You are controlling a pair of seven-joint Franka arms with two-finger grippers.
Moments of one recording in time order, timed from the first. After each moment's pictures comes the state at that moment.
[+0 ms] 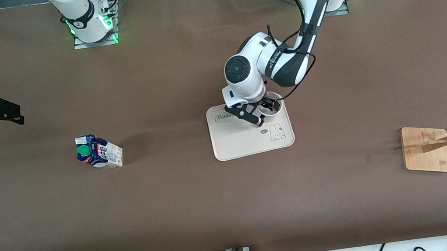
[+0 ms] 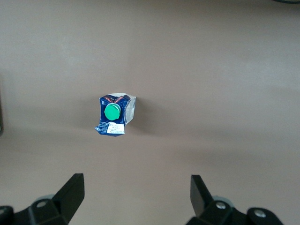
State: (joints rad) left arm -0.67 0.61 -0.04 -1.67 0.16 2.06 -0.19; right arm 0.15 0.13 -0.13 -1.48 -0.01 1.60 -0.08
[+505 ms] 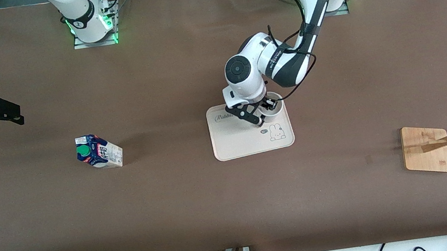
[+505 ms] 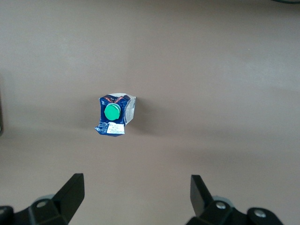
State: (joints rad) left arm -0.67 0.61 -0.03 -1.67 0.16 2.06 -0.19; right arm 0.15 0.13 -0.13 -1.48 -0.01 1.60 -0.08
